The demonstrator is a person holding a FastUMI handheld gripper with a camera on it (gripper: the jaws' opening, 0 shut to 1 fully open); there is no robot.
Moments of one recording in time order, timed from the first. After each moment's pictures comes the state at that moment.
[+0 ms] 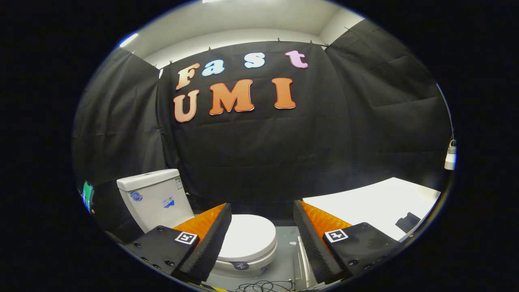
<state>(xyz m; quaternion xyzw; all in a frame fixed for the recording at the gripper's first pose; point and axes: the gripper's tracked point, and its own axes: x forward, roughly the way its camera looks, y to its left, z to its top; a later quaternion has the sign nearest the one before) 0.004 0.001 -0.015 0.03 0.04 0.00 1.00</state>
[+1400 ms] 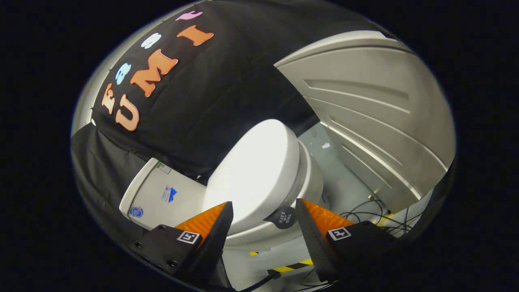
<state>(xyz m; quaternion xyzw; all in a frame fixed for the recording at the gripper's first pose) 0.032 0.057 -0.310 0.37 0.31 -0.04 0.88</state>
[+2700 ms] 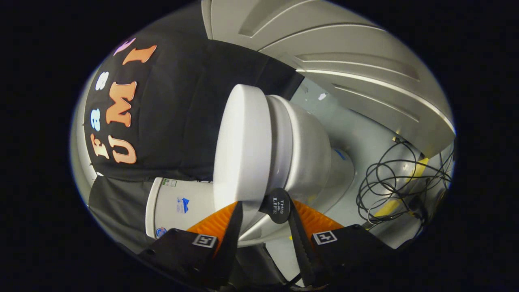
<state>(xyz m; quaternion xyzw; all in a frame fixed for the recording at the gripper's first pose) 0.034 0.091 -0.374 0.53 0.38 -0.02 0.75</state>
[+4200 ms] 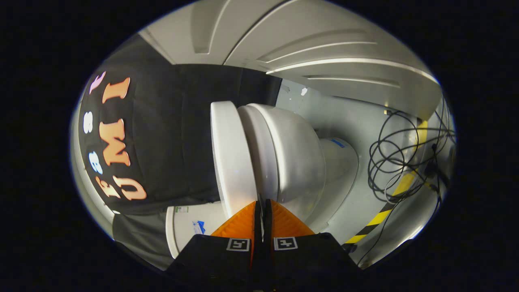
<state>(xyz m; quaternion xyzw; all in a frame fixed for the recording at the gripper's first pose) 0.050 0.082 -0.359 0.66 0.31 -0.06 0.68</state>
